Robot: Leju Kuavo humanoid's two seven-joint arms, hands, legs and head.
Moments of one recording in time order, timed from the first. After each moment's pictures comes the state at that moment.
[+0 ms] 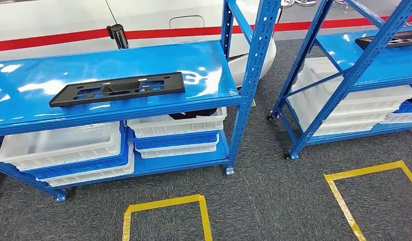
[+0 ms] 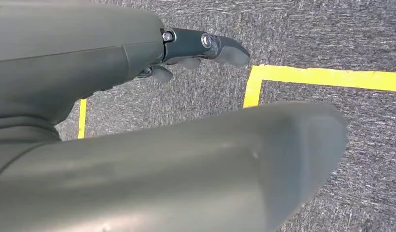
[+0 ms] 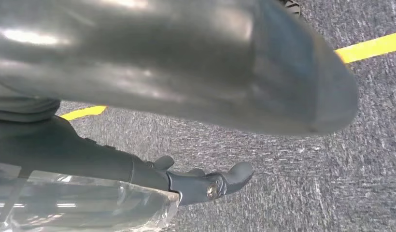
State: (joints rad) left arm -0.05 -0.02 -0.01 -0.20 0.43 0.29 -0.32; right arm -0.09 -0.06 0.24 -0.19 -0.09 -0.16 -0.17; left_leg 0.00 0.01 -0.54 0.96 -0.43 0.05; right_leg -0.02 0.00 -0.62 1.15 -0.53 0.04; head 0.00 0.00
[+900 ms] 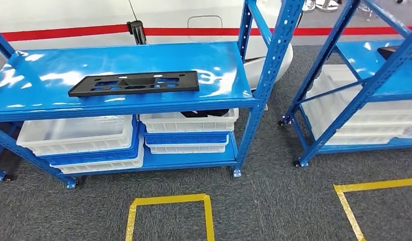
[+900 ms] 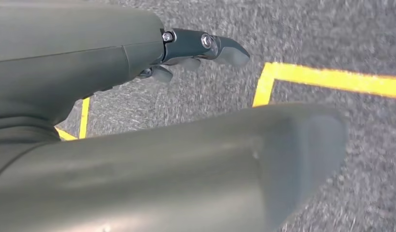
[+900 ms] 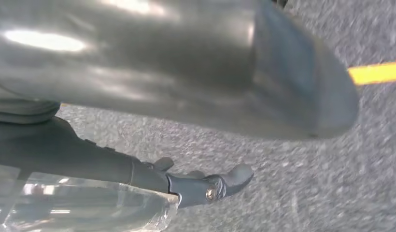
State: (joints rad) left arm -0.06 -0.01 -0.01 -0.20 0.41 0.29 -0.31; right arm -0.09 -0.05 0.25 -0.19 -0.08 -0.13 -0.18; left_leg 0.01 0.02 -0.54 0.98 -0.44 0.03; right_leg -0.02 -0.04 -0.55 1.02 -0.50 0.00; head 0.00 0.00
